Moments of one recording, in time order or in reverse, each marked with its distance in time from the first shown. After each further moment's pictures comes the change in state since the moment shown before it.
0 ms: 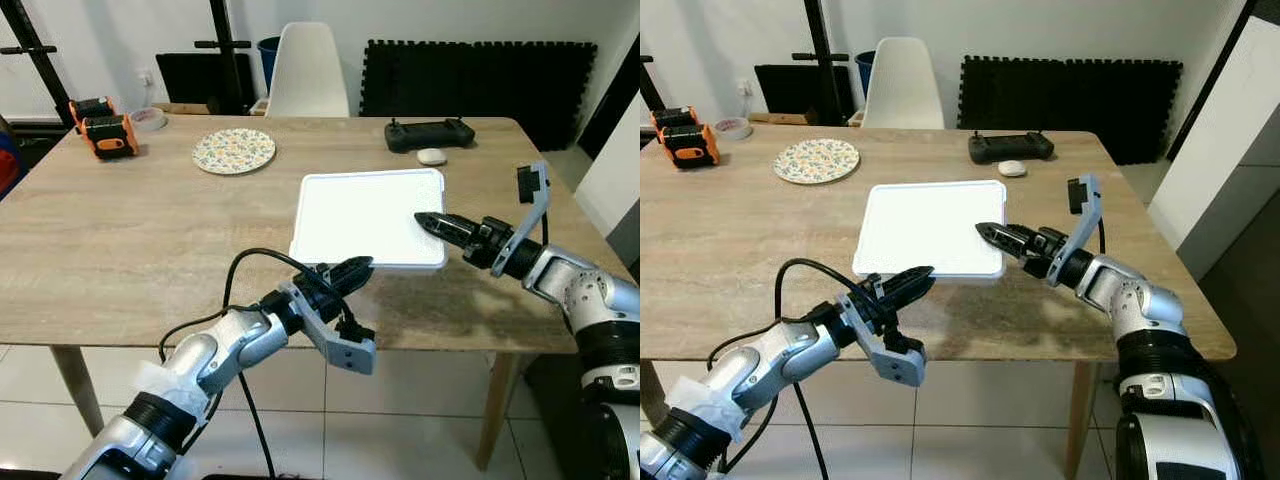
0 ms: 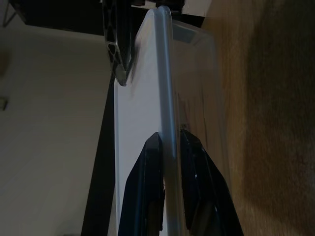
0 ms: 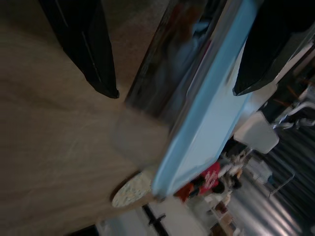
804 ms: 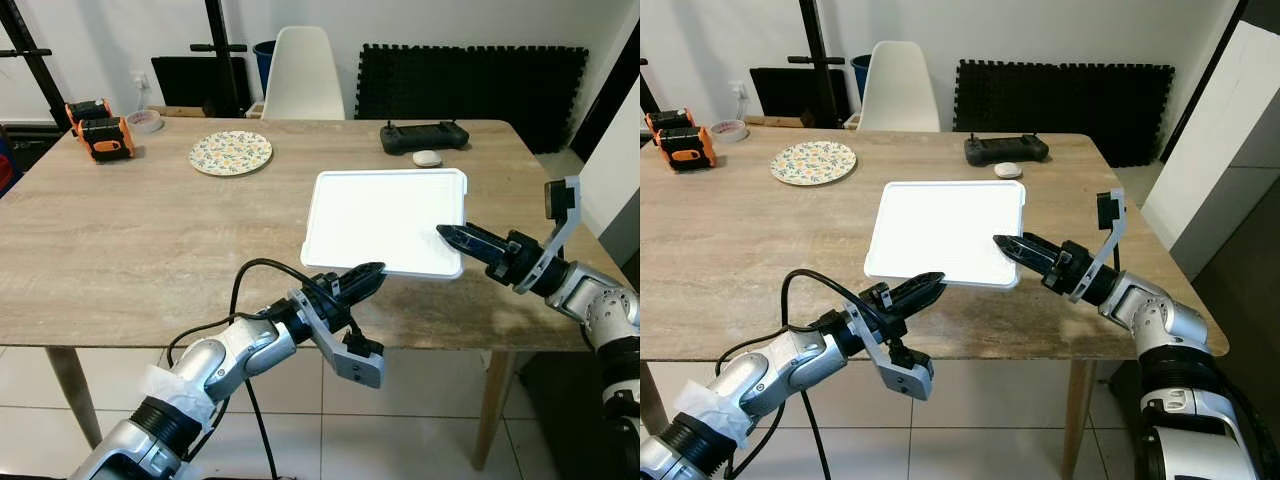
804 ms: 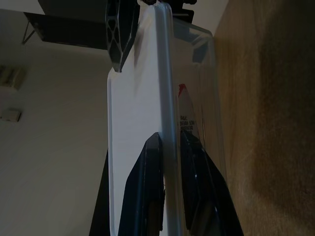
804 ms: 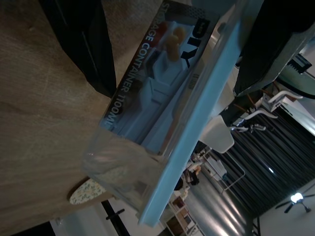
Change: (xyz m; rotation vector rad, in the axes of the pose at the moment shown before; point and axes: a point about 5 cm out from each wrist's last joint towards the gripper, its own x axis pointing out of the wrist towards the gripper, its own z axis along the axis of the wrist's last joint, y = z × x) left arm 0.005 -0.004 0.013 0.002 -0.051 0.033; right arm -0.025 -0.002 -0.017 0.033 0.042 0.218
